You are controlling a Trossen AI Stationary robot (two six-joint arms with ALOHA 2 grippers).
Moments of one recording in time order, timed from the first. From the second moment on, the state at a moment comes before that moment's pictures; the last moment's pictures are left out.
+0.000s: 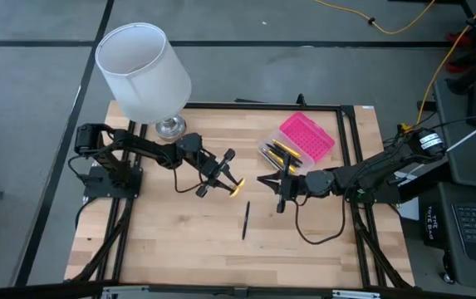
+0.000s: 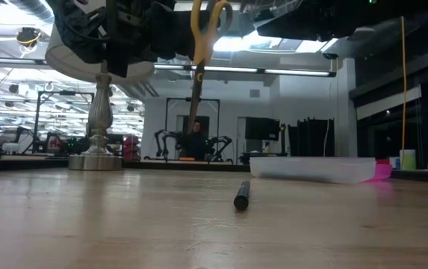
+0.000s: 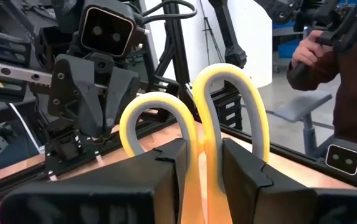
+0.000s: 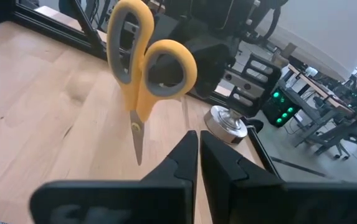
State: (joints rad) left arm 0.15 1.60 0.67 0.92 0.74 0.19; right arm 0.31 1.33 0.62 0.53 0.51 -0.40
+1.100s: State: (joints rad) left arm 0.12 1.60 0.67 0.92 0.79 0.27; right arm 0.19 1.33 0.65 0.61 0.10 -0.32
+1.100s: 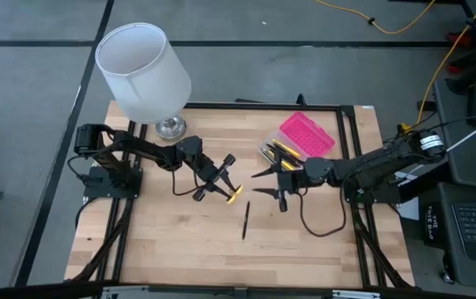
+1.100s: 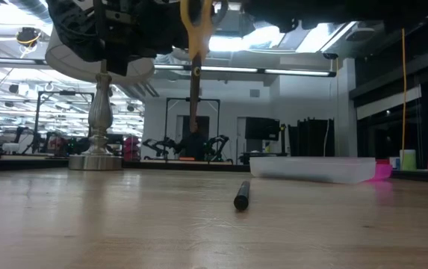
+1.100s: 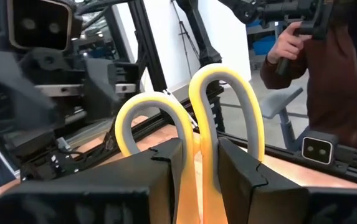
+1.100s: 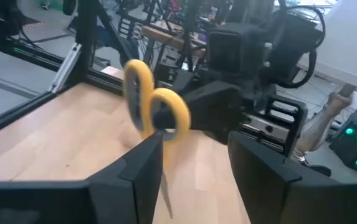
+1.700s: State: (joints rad) left arm 0.11 1.60 0.67 0.91 0.79 0.30; right arm 0.17 1.52 0.80 0.61 0.00 -0.38
